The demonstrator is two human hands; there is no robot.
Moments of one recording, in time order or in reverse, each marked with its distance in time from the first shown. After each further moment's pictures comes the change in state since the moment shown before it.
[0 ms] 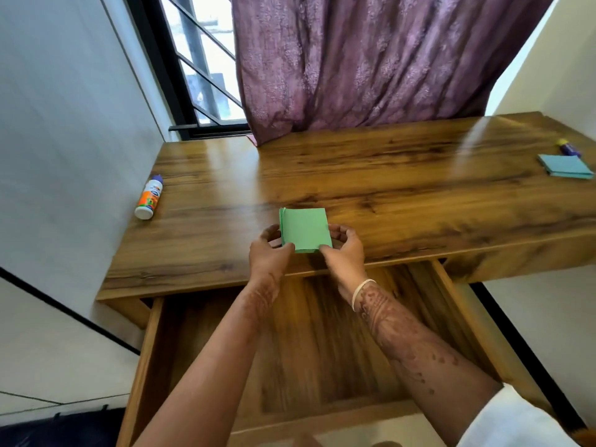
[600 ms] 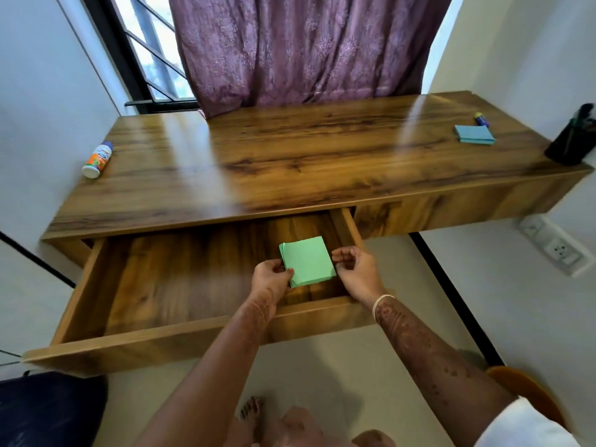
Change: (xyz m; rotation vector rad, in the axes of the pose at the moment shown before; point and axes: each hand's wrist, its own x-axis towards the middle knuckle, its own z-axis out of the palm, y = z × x) left_hand -0.175 -0.086 0.109 0.046 -0.167 -0.292; right_hand -0.082 0.086 -0.234 -0.356 -0.077 -0.106
